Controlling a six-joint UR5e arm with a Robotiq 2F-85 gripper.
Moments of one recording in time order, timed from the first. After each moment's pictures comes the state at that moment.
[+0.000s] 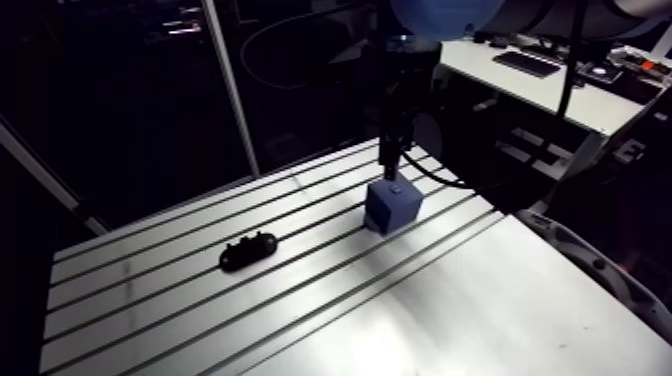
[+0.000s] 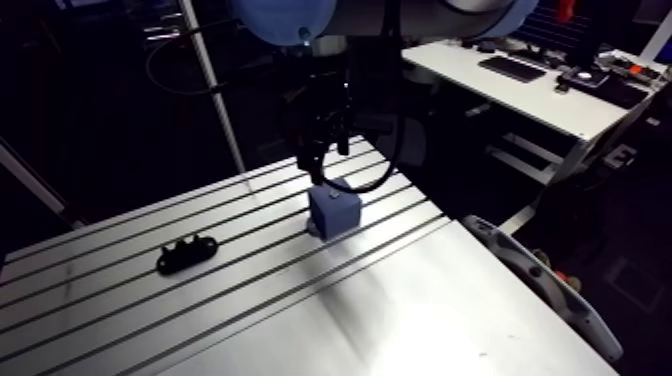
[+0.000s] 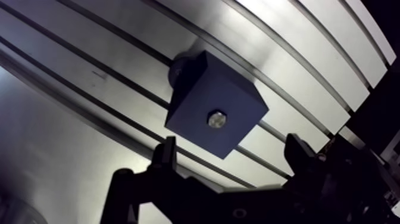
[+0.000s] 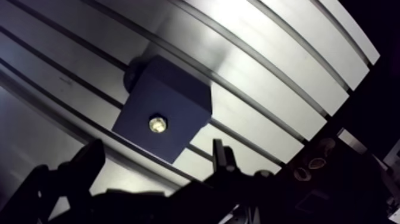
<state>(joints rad) -0.54 -1.25 1.75 -2.01 -1.67 -2.71</state>
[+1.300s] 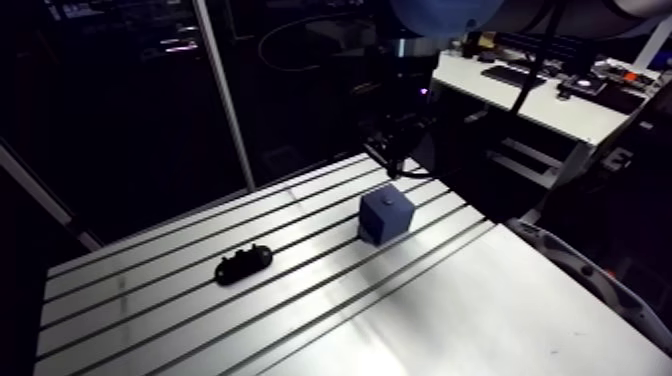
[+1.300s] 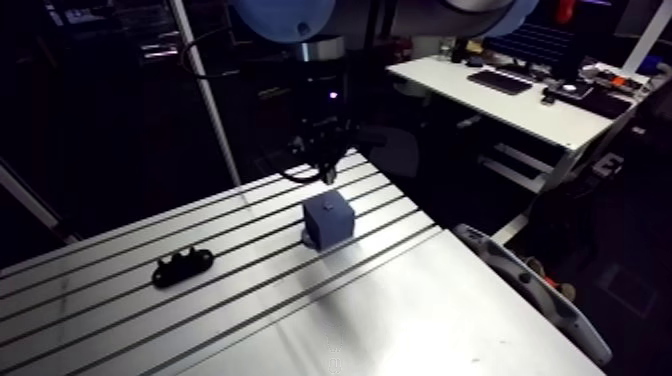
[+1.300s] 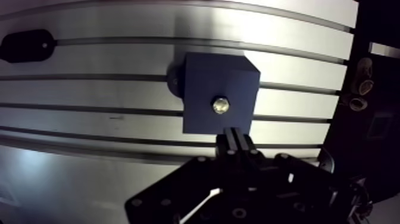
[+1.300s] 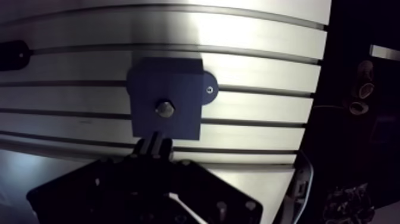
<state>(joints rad) -0.56 -1.28 1.75 -1.96 -1.64 -2.20</state>
